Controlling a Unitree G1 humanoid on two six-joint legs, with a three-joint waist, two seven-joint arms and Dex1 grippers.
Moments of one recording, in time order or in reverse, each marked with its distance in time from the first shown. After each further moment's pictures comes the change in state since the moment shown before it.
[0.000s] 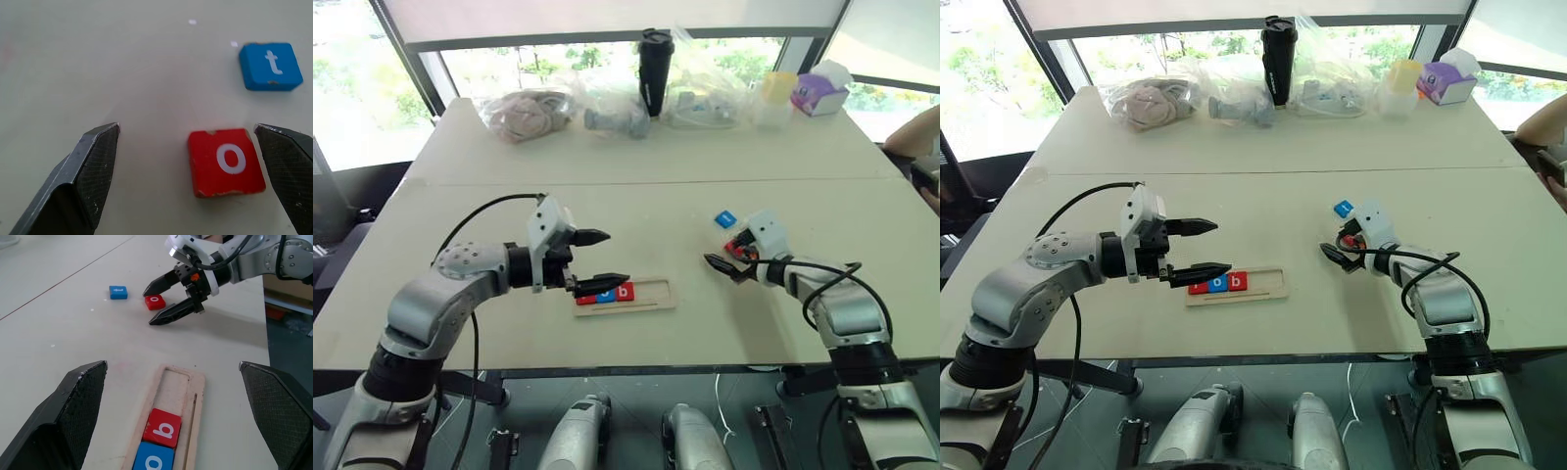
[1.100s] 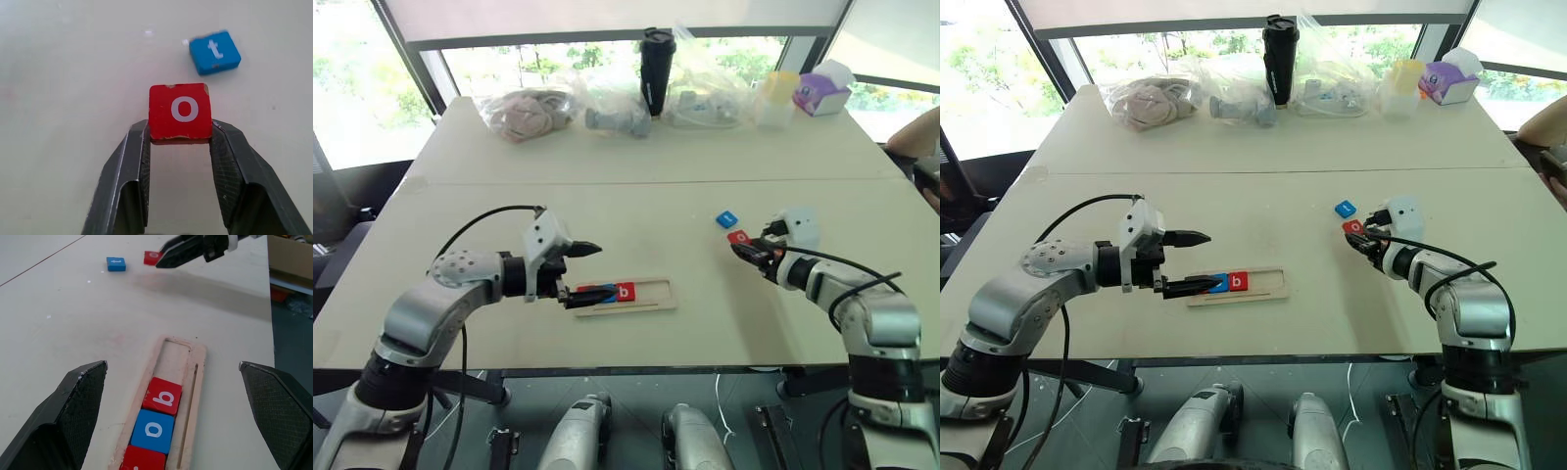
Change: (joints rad) left arm 0.053 0.038 -0.010 -0.001 0.069 -0.026 -0.052; right arm 0.087 0.112 -0.264 -0.432 0.232 0.475 -0.188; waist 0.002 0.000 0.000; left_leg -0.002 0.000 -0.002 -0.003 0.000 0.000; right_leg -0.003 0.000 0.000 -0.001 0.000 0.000
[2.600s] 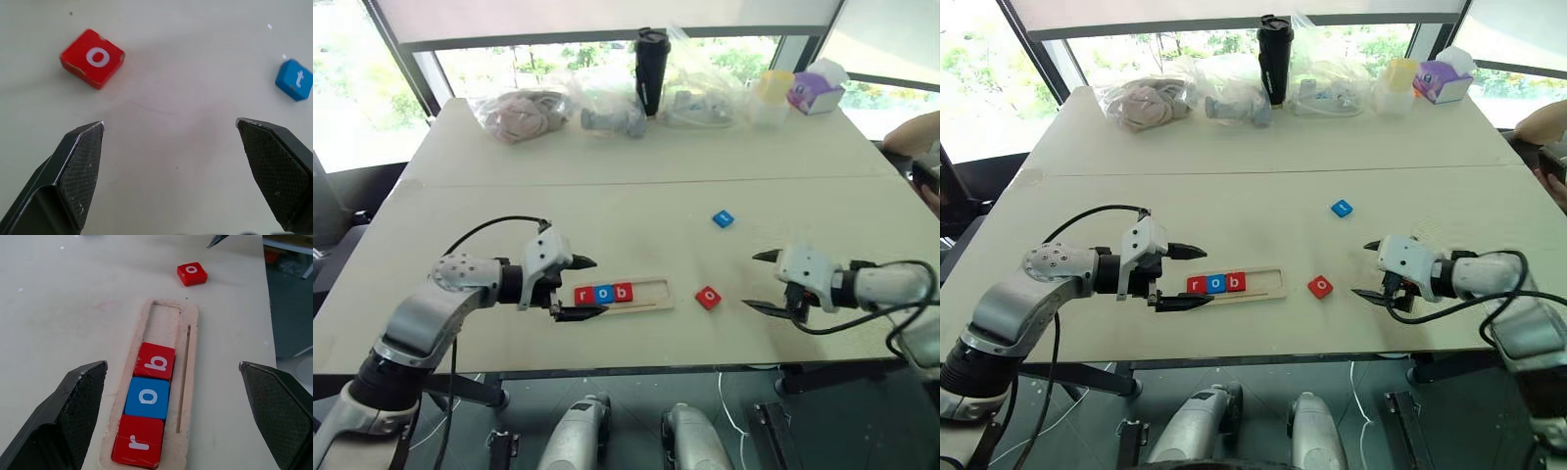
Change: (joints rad) left arm 0.012 0.048 -0.065 0.053 0.100 -0.087 -0.101; right arm 0.077 -0.482 0.324 0.373 -0.280 -1.029 0.665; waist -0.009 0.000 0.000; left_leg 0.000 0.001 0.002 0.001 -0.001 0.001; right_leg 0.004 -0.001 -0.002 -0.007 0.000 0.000
